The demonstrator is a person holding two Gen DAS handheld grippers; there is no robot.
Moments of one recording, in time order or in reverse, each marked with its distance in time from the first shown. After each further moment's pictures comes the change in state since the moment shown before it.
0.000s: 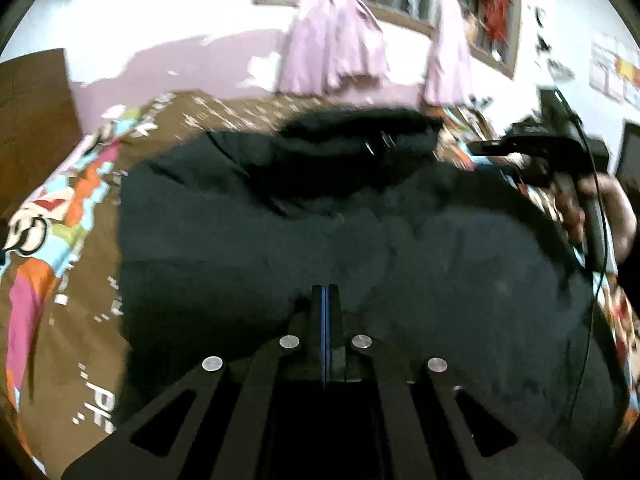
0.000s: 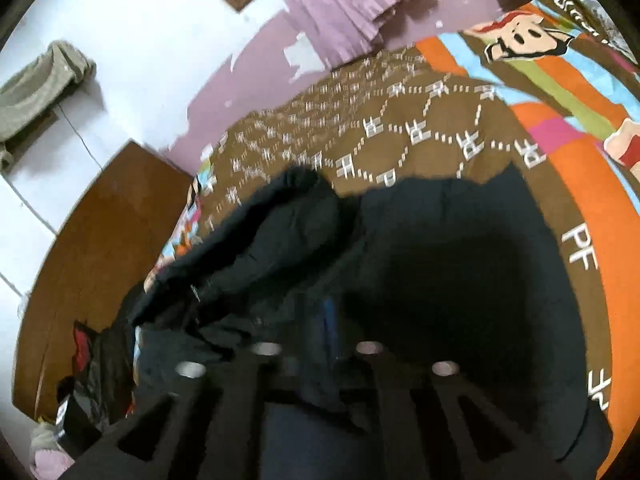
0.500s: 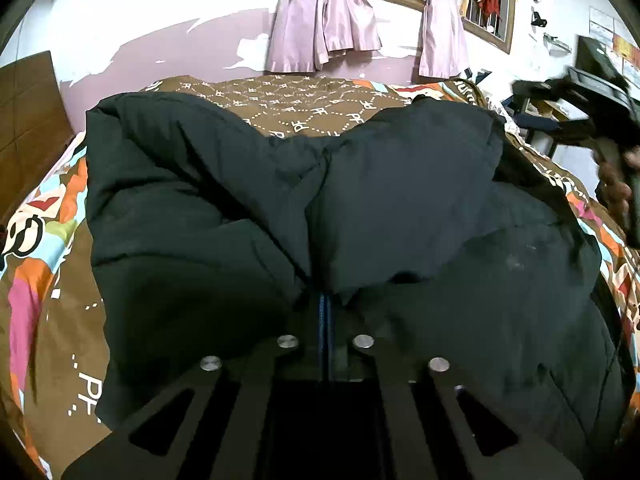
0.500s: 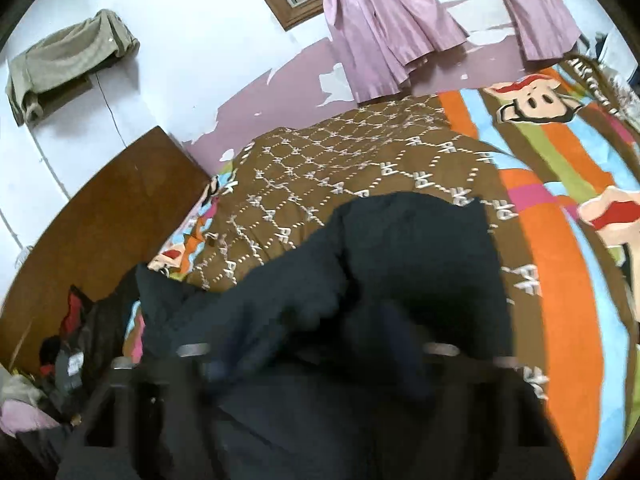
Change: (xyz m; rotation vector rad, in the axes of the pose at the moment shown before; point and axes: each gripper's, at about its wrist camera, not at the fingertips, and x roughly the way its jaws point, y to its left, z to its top) left arm 0.015 -0.016 -0.017 0.071 0.116 -0.016; right arm -0.047 0.034 -0.016 -0.196 -0.021 -0.029
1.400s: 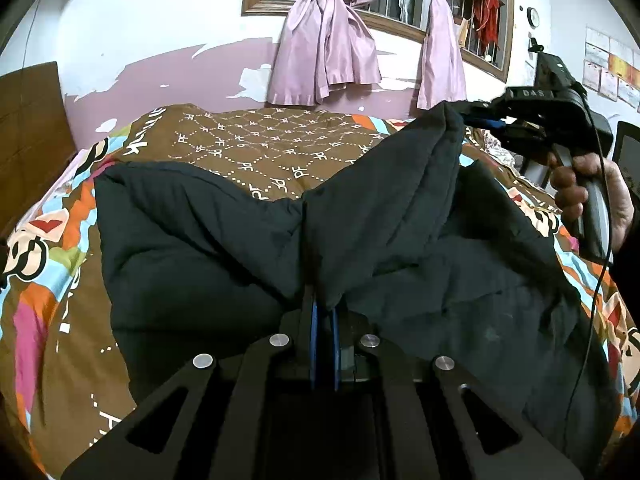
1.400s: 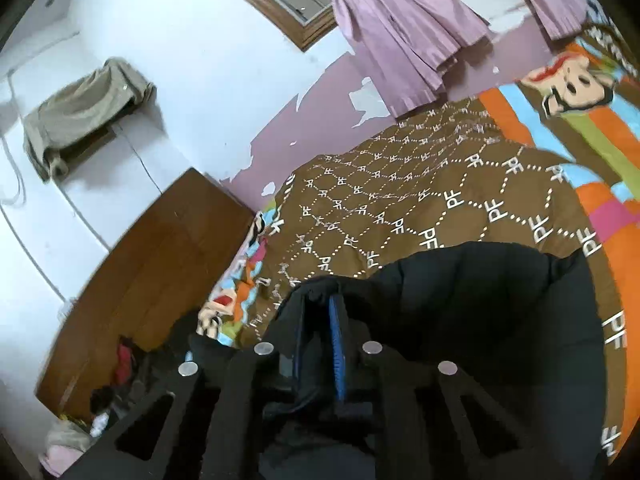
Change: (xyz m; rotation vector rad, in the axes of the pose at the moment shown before) left arm -0.022 -0.001 0.032 -0.026 -0.108 -0.022; right arm 0.020 0.013 0.042 0.063 -0.092 0.187
